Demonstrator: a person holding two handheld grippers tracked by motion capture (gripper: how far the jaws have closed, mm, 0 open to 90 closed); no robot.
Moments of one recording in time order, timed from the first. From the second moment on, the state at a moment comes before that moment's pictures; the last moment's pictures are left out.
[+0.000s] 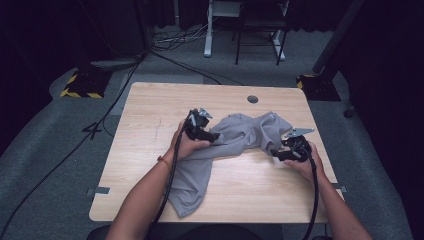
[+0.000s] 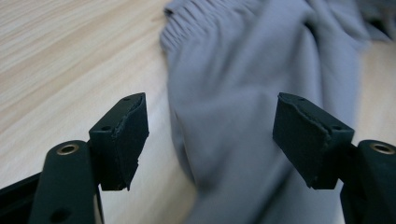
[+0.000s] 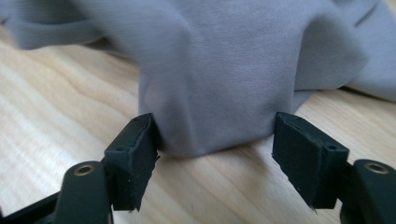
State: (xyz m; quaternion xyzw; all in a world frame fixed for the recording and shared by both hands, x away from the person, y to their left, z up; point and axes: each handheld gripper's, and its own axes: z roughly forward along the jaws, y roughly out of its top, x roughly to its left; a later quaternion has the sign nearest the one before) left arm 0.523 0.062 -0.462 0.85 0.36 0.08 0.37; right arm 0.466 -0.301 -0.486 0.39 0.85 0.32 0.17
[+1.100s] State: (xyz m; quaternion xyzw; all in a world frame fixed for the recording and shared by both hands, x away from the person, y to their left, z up) left arm 0.537 0.185 -0.430 0.79 0.46 0.24 0.32; right arm 0.434 -0.292 -0.311 0.35 0.74 0.48 0.32
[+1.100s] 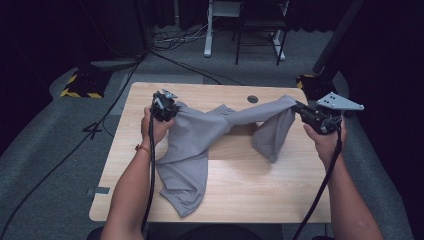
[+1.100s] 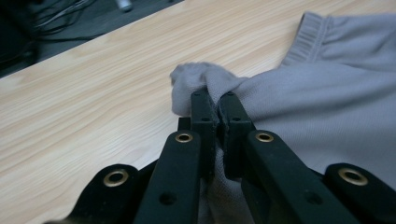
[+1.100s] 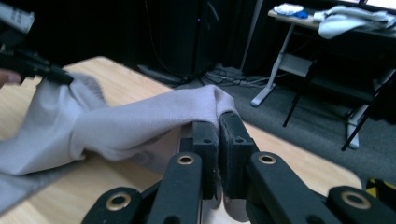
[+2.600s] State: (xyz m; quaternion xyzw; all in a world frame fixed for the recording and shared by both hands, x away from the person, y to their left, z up) left arm 0.366 0.184 -0.502 0.87 0.33 0.13 0.36; right arm 0.487 -0.293 -0.484 0.39 0.86 0.32 0.13
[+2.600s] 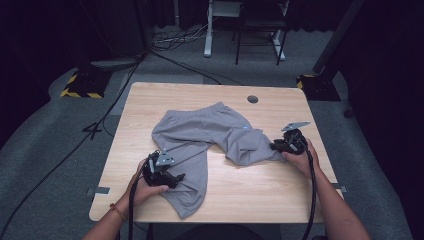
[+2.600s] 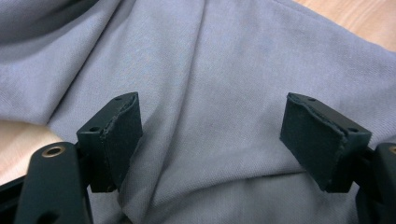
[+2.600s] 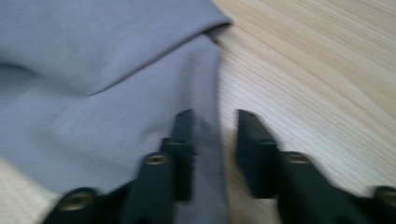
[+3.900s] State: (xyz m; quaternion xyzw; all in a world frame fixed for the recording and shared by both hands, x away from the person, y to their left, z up) left arm 0.347 0.154 -0.483 0.87 0.30 0.12 0.38; right arm 0.371 -0.185 -0.435 0.14 0.92 0.37 0.08
